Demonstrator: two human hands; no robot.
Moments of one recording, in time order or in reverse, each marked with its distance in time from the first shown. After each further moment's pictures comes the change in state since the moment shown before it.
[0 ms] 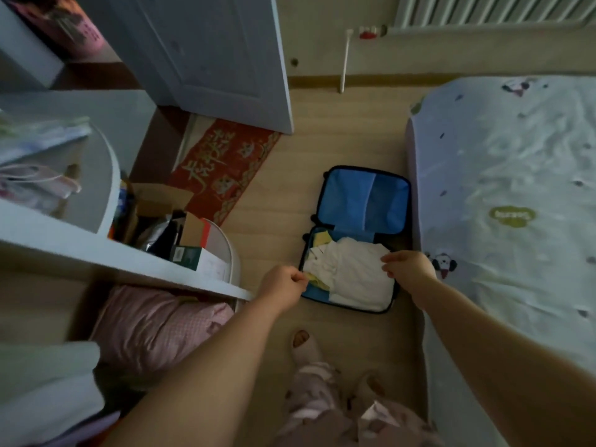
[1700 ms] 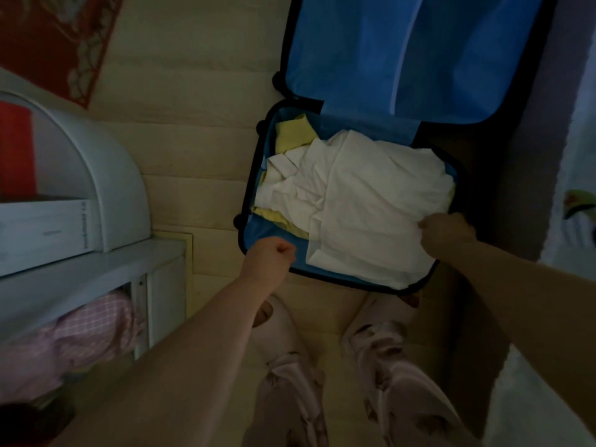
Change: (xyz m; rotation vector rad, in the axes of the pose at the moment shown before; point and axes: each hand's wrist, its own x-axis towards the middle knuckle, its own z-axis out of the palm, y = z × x) left_hand 0.393 -0.179 0.278 -0.120 -0.139 -0.315; right_hand 0.453 0.265 0.139 -0.956 -0.318 0.130
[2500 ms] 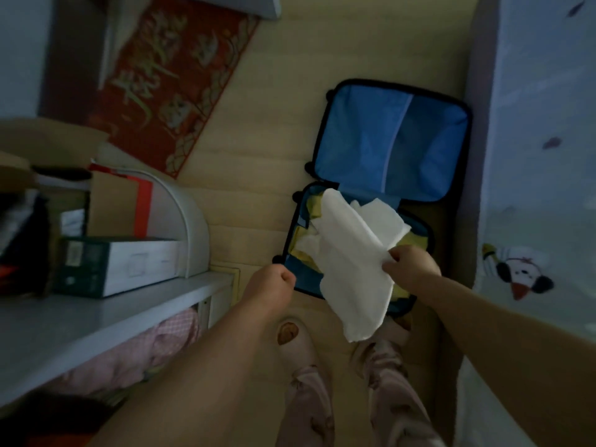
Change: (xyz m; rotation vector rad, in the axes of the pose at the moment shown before) left_hand -0.149 0.064 -0.130 0.188 0.026 0.023; right_hand -0.203 -0.090 -0.111 0.248 0.092 -0.110
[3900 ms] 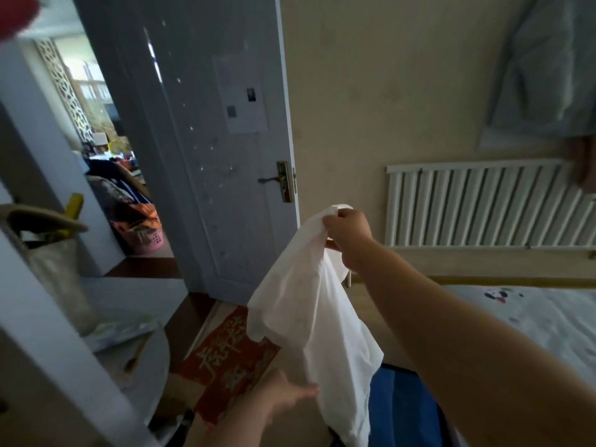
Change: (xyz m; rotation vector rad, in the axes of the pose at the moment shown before) left_hand -0.366 0.070 -0.247 -0.188 0.250 0.229; right_hand -0.491 -0.302 -0.305 1.089 0.533 -0.822
